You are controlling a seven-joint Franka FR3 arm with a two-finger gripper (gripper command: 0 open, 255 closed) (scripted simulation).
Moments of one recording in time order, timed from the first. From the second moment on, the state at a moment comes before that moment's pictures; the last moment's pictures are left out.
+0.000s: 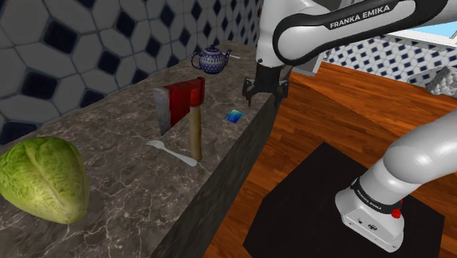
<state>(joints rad) -0.21 -0.29 0.50 -2.34 0.08 2.03 1.03</state>
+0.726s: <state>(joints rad) -0.28 0.13 0.56 -2.07 -0.25 2.14 1.65</state>
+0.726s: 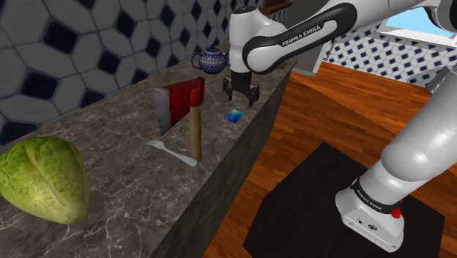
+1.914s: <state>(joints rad) -0.27 0.20 0.55 -2.09 -0.32 2.23 1.71</state>
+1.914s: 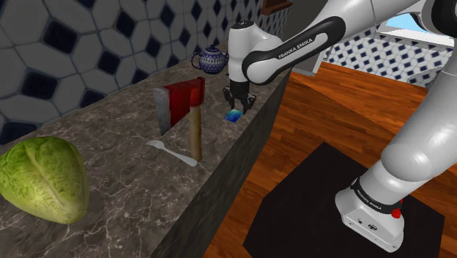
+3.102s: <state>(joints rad) -0.28 0.11 0.56 -2.04 -0.24 2.10 1.64</state>
